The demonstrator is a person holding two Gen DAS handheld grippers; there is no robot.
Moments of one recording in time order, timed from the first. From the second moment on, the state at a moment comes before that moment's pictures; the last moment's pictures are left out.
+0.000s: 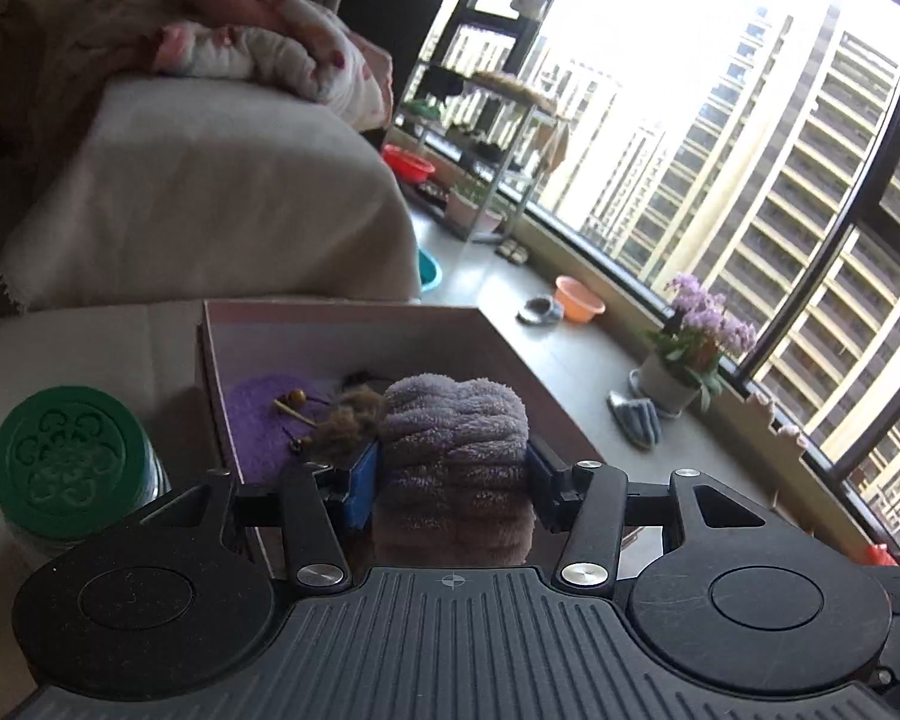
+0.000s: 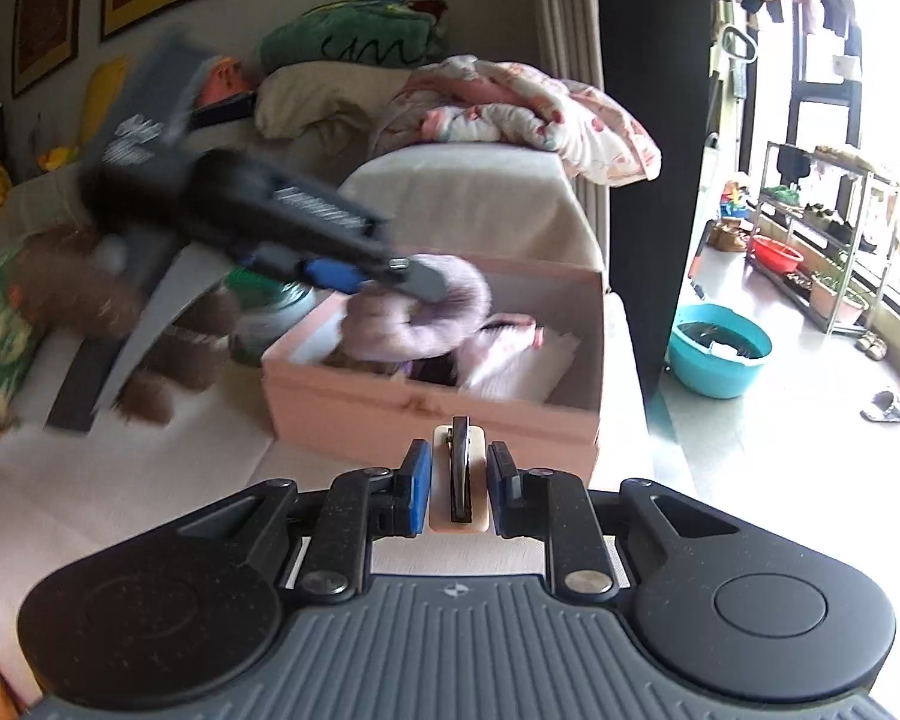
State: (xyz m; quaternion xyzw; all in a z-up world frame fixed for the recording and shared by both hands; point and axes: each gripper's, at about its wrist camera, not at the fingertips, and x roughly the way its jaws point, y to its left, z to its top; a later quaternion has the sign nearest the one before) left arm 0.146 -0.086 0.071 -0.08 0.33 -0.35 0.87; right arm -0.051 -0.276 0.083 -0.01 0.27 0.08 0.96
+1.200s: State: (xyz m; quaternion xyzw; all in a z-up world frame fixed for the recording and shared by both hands) left arm 0.136 -0.090 0.088 -0.05 0.29 -0.41 0.86; right arm -0.013 -0.294 0.094 -0.02 0.27 0.01 0.96
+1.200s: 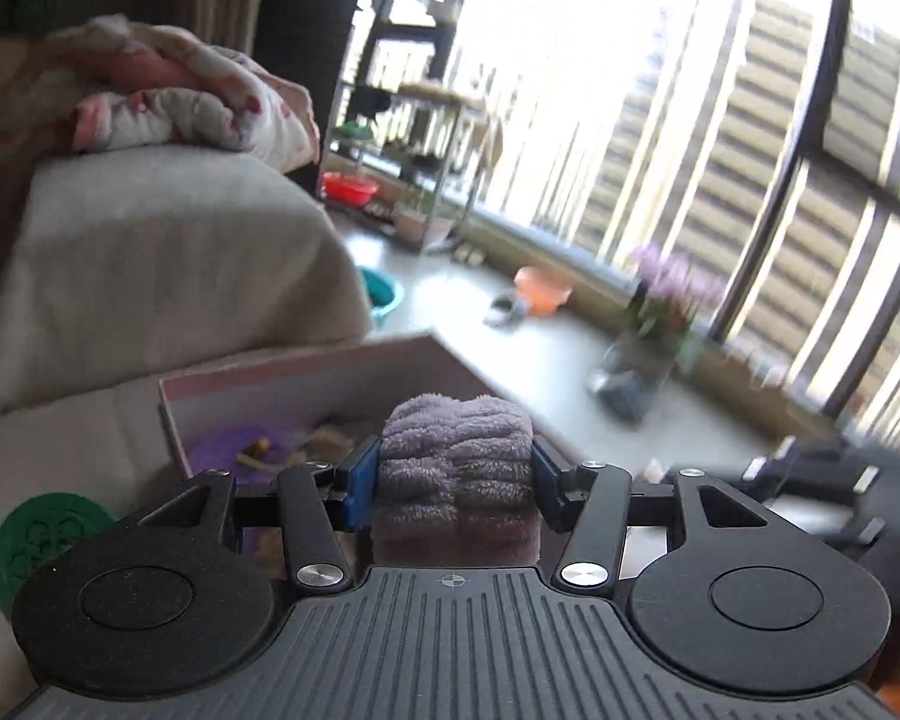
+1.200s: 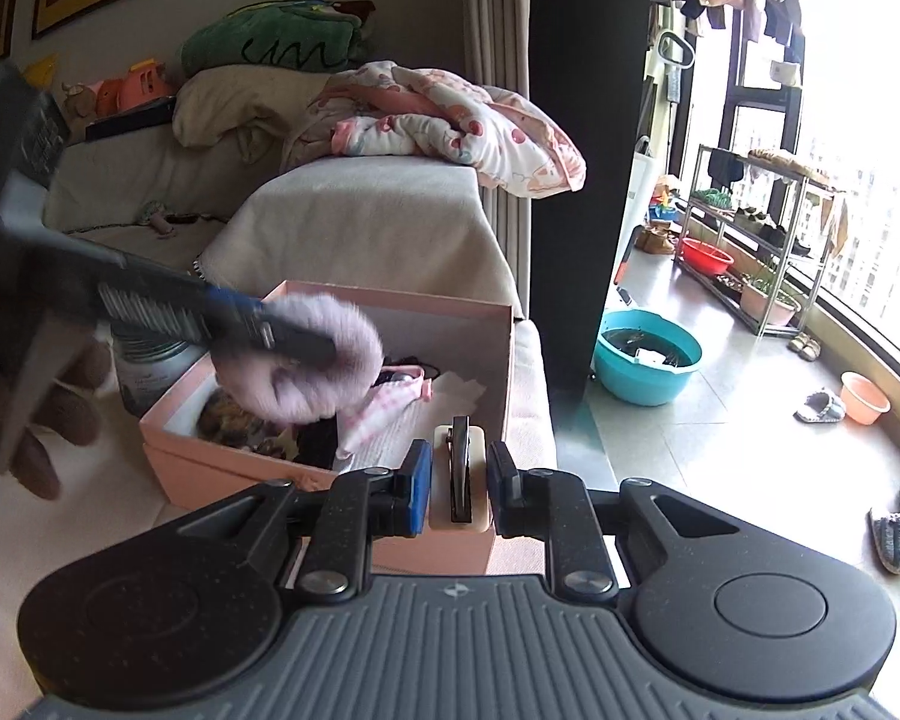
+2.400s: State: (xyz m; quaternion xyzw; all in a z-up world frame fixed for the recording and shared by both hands) left arm 0.119 -0.081 0.100 0.06 0.27 -0.38 0.88; right arm 0.114 -0.298 0.076 0.07 0.39 0.11 0.91
